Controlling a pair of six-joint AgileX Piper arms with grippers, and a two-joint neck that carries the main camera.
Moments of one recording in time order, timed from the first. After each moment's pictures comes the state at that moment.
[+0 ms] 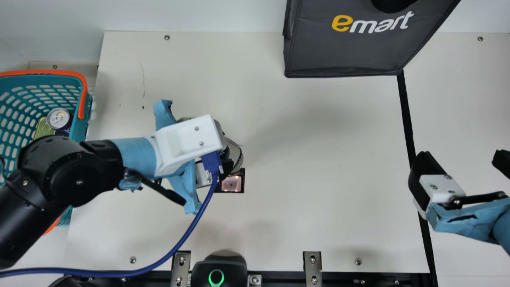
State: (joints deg) left arm -35.6 75.1 -64.3 -23.6 50.3 50.8; right arm 0.6 42.6 -69.8 -0.8 69.6 -2.3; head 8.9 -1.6
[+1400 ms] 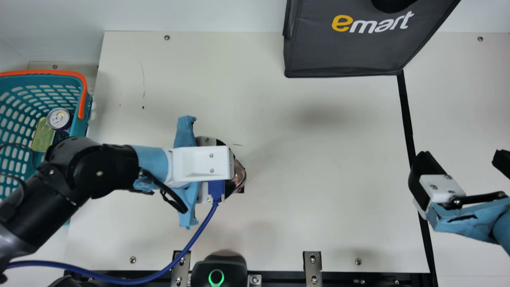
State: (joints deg) left arm -35.1 78.2 -60.5 -30.2 52.6 69.0; right arm 0.6 42.6 -69.8 -0.8 69.6 -2.3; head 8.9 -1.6
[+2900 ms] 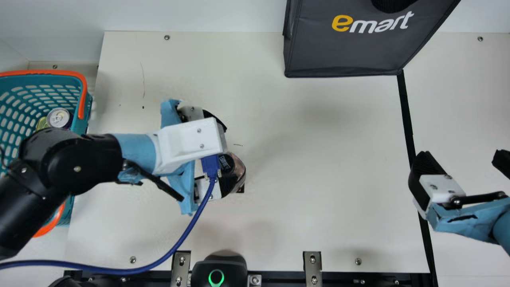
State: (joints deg) left arm -33.3 76.1 -65.4 -27.9 53.1 56.0; right arm 0.6 42.6 -69.8 -0.8 69.6 -2.3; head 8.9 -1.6
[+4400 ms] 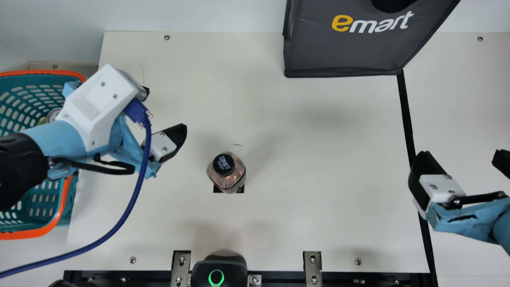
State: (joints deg) left arm -20.9 66.9 -64.4 -17.1 49.2 33.5; right arm 0.6 42.6 -69.8 -0.8 69.6 -2.3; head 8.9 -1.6
